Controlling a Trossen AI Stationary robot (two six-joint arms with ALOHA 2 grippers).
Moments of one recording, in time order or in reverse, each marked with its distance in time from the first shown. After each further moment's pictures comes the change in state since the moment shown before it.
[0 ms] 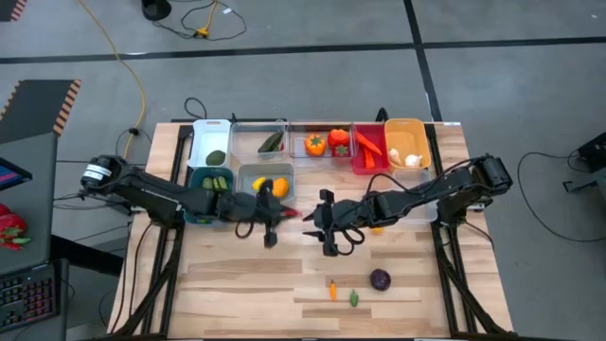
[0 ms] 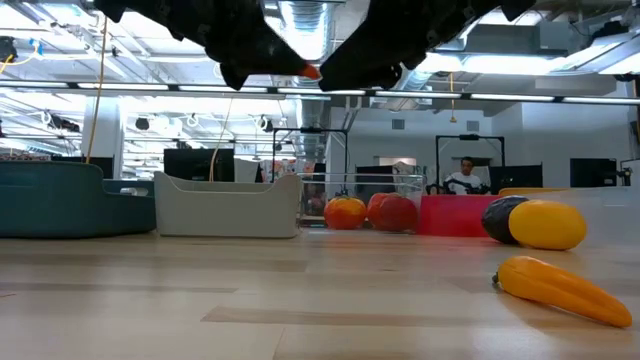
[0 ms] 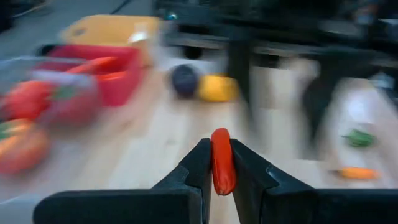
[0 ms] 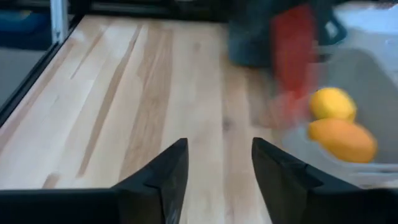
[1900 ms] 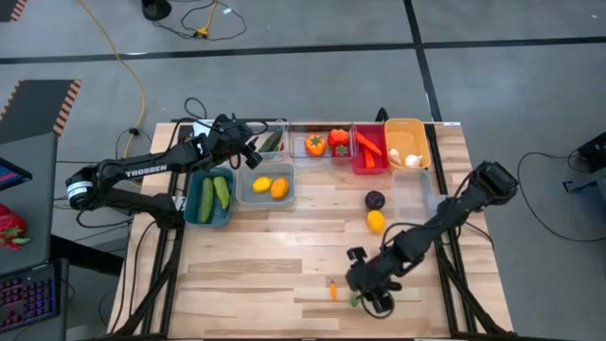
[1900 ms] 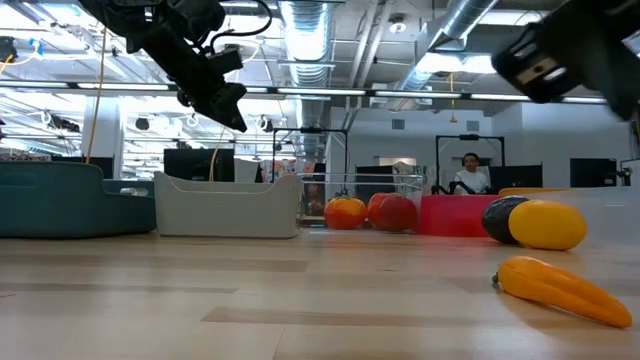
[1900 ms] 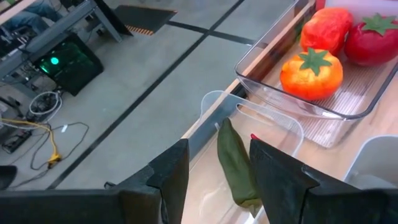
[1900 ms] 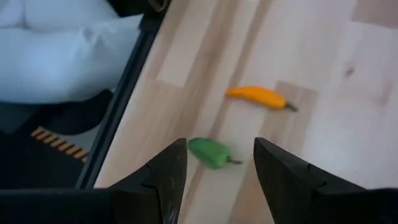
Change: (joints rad) left arm 0.651 -0.164 0.000 -0.315 -0.145 0.254; right arm 0.374 0.000 0.000 -0.416 -0.245 0.252
